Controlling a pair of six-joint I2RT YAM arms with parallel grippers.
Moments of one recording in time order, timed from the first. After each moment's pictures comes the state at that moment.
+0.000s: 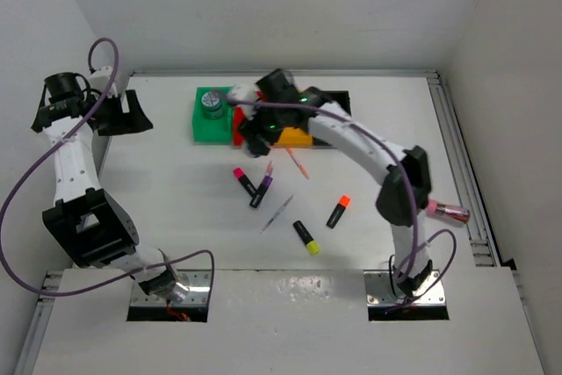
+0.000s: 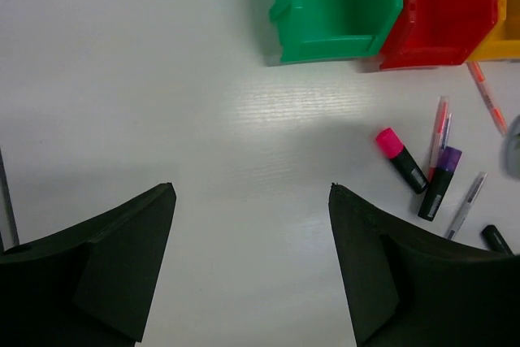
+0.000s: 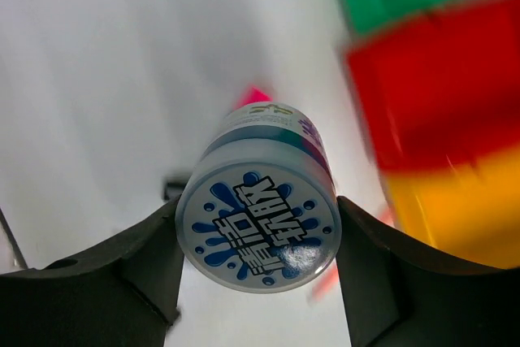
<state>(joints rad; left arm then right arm) 0.47 1.49 1.48 -0.87 0.56 0.25 0.72 1.97 1.87 -0.78 -0.25 -0.33</state>
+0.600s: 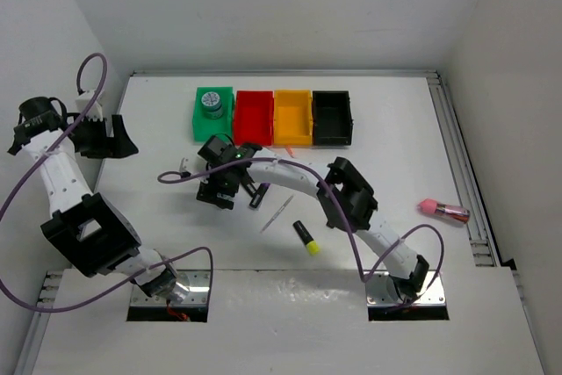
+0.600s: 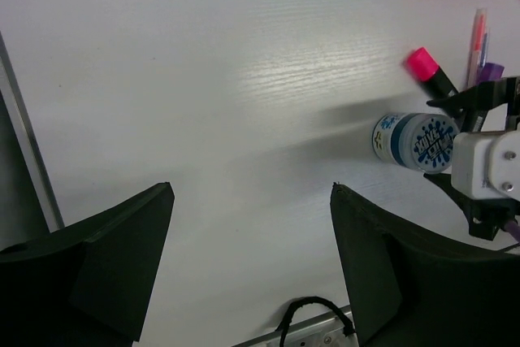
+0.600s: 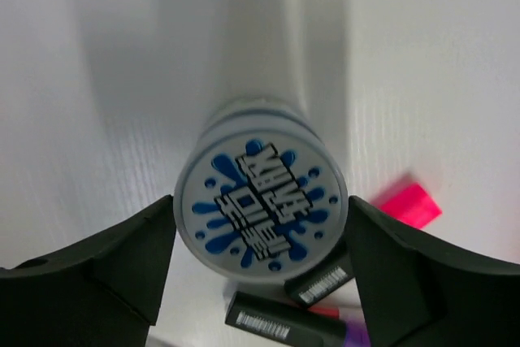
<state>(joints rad) 0.67 1.45 1.43 -1.07 0.66 0.58 1.03 2.36 1.98 -0.64 -0.16 -0.40</state>
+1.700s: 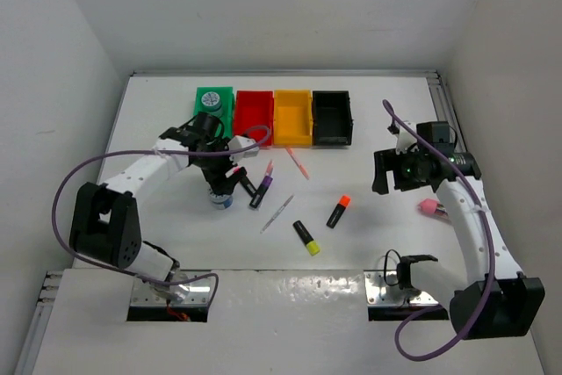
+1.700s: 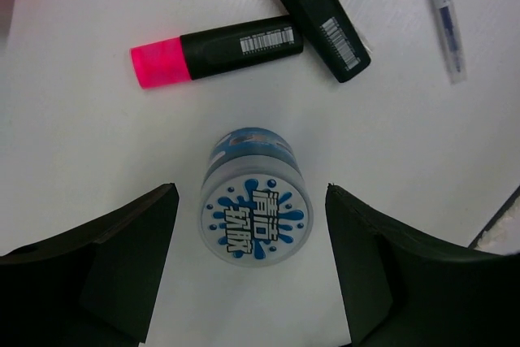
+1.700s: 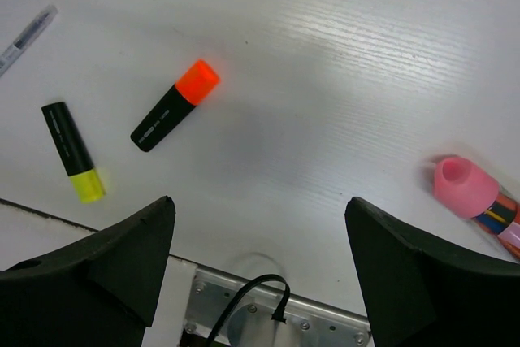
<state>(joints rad) -0.30 1.46 1.06 -0.78 0.39 0.72 0.04 1.06 0.93 -0.91 -0.22 -0.13</state>
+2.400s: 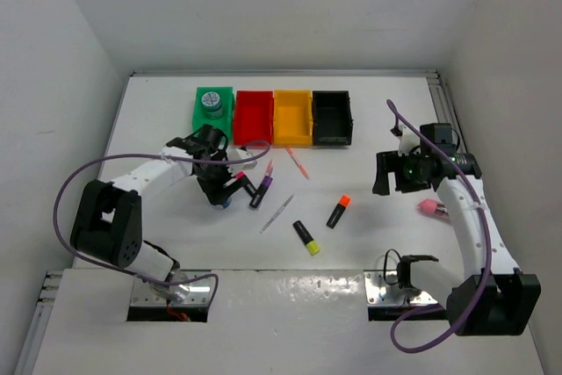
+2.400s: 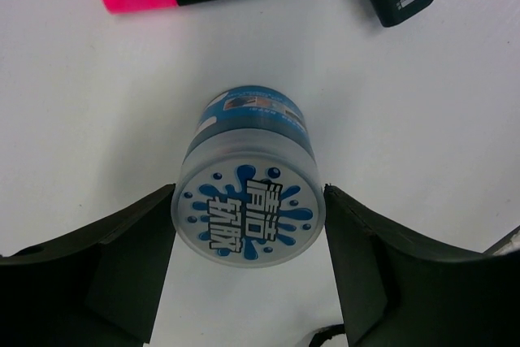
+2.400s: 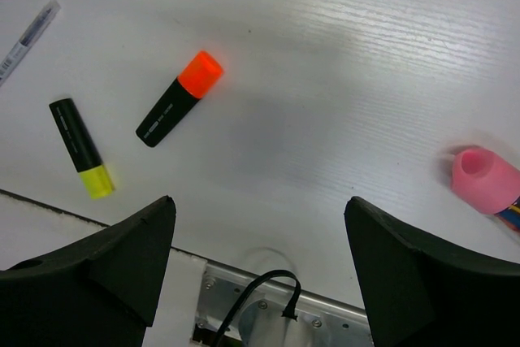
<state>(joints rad) -0.34 1.49 0.95 -0.72 0.20 0.67 -0.03 1.07 0.91 -0.92 -0.28 -0.12</state>
